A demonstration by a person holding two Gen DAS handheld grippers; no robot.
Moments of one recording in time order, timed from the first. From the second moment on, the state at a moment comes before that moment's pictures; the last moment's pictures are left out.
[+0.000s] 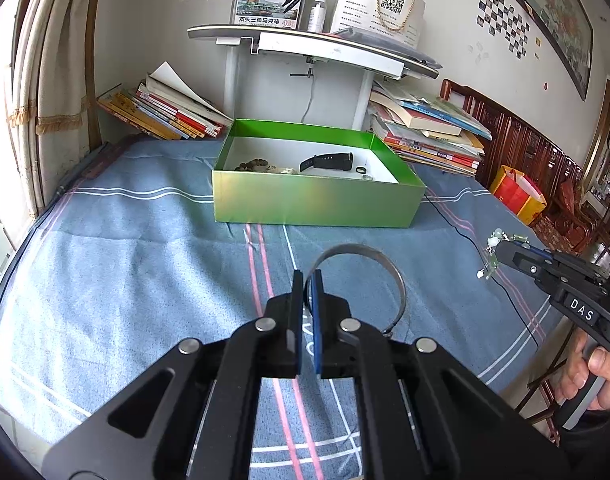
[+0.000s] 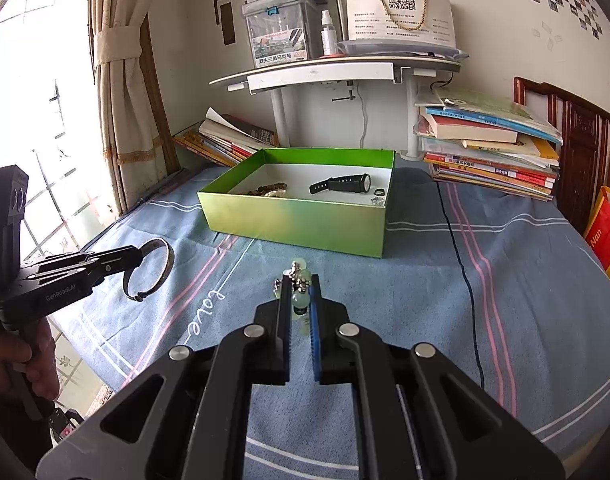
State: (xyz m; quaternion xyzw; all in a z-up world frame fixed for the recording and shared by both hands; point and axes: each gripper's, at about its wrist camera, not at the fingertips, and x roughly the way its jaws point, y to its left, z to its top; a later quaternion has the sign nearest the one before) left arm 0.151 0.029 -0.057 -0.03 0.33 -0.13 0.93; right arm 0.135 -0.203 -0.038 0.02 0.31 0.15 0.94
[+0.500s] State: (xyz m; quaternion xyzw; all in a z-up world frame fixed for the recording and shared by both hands) left arm 0.303 0.027 -0.008 -0.03 0.31 -0.11 0.94; right arm 0.273 -0.206 -0.009 0.04 0.27 0.15 0.95
